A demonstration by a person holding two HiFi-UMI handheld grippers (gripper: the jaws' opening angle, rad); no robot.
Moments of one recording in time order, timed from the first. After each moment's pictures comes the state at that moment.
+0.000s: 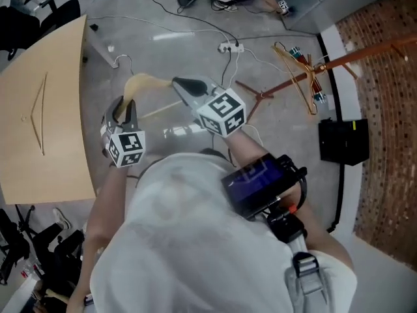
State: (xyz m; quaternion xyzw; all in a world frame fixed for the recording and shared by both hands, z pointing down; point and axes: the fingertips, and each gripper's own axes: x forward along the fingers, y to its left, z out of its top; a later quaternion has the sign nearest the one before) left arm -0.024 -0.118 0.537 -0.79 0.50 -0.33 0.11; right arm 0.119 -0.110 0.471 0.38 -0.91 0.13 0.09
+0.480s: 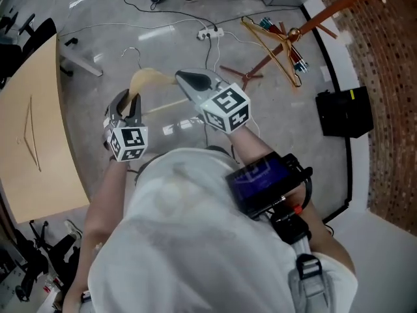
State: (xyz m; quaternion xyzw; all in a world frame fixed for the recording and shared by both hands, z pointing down) left arm 0.120 -0.084 0.556 -0.84 0.40 -0.33 0.15; right arm 0.249 -0.054 0.484 0.46 -0.88 0.14 0.07
